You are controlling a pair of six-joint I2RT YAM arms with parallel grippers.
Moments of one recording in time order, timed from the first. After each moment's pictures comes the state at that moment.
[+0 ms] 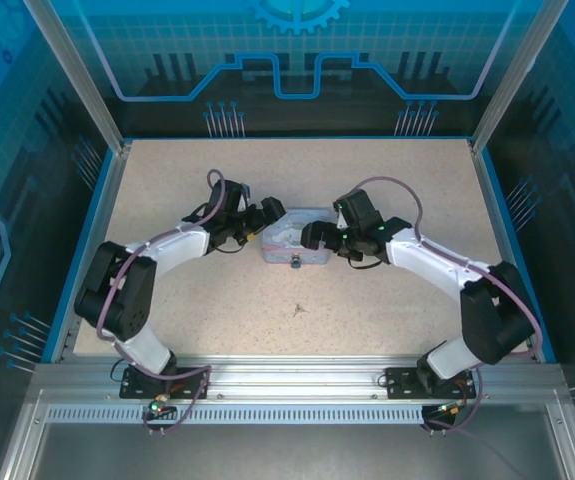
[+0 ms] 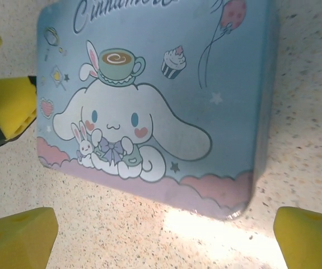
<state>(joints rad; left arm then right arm) -0.35 1.64 0.96 -0.05 0.31 -0.90 0.54 1.49 1.00 -0.43 -0.20 0.71</state>
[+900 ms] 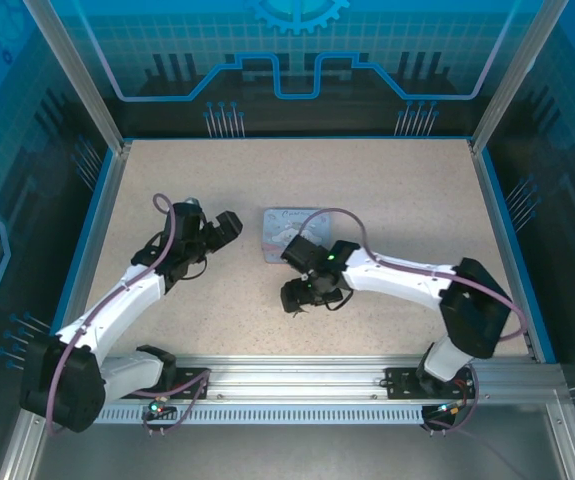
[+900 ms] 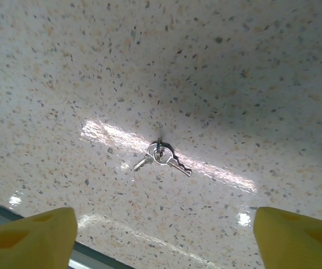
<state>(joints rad) -0.28 1.14 0.73 -0.30 0.03 -0.84 0.96 1.64 1.13 -0.82 -0.04 0.67</state>
